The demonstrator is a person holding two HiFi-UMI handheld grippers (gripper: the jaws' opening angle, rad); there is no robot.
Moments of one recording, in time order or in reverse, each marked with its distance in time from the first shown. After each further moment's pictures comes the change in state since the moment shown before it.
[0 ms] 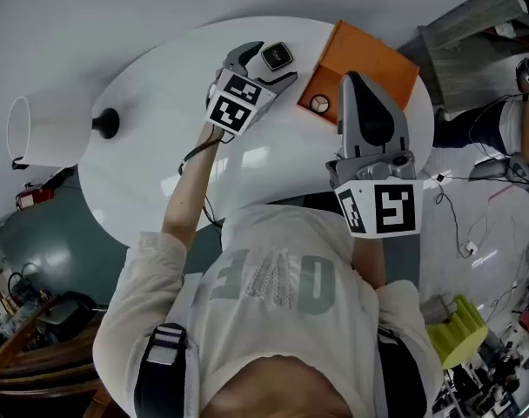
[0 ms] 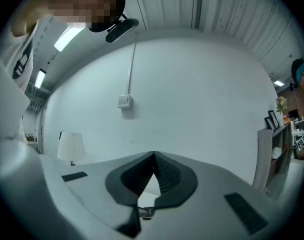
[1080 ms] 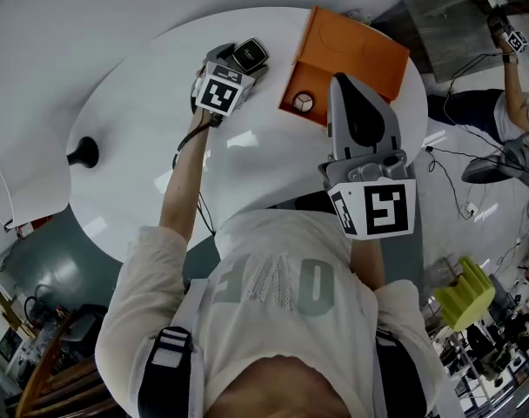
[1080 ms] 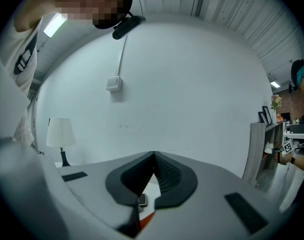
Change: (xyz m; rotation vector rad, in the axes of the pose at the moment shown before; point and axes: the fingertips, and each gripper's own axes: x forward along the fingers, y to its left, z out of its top) left arm 0.093 0.036 -0.106 -0.081 0.241 -0.044; right arm 0.023 -0.030 -0.051 -0.007 0.144 -0.076
